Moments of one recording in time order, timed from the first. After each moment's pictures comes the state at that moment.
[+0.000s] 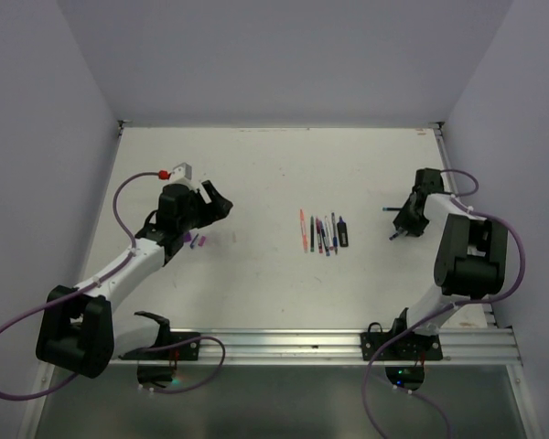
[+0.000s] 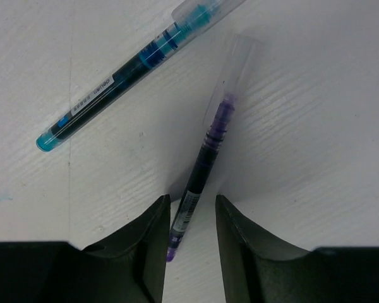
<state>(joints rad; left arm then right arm) -0.29 1.21 0.64 0.05 0.05 -0.65 -0.18 1.69 0.98 -0.45 0.13 0.45</state>
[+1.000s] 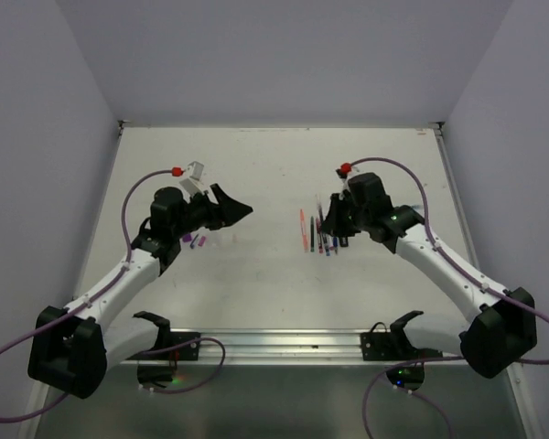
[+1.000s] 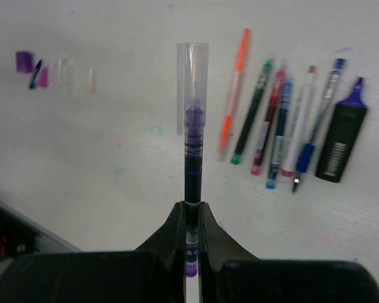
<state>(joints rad) -0.31 1.09 0.61 0.18 0.45 -0.73 0.44 1.19 0.95 -0.56 -0.09 0.45</state>
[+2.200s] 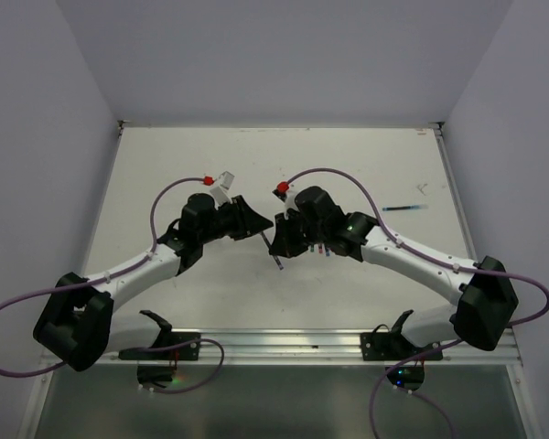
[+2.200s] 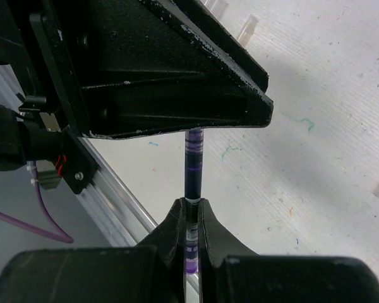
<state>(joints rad) -0.53 1.25 0.60 0.30 0.38 -0.86 0.86 1.38 1.05 -0.39 -0.23 0.45</state>
